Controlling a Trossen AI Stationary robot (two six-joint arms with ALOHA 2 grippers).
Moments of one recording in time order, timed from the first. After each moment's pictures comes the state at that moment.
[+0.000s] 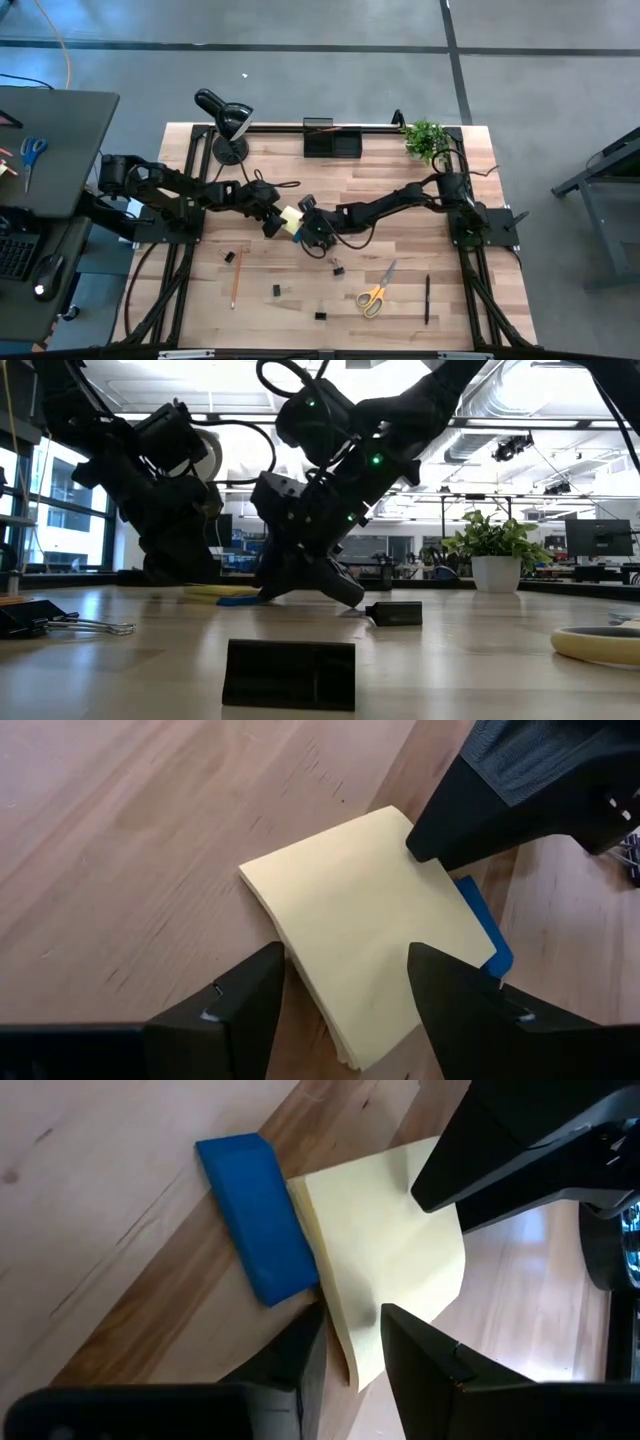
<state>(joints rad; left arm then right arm) 0.27 1.45 0.37 0.24 0.12 -0.51 0.08 2.17 1.31 0.06 0.26 -0.79</state>
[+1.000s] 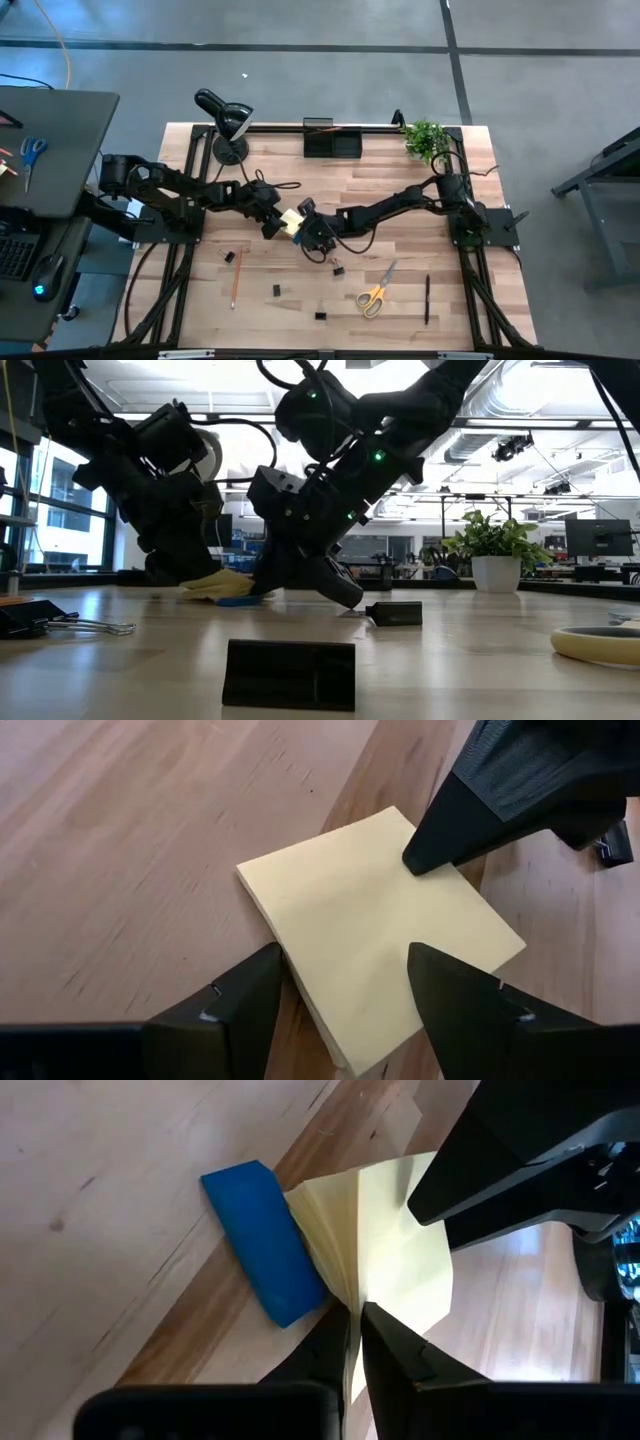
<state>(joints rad) 0.27 1.45 0.36 0.26 0.18 -0.48 0.11 2.17 1.31 0.08 0.30 -0.79</state>
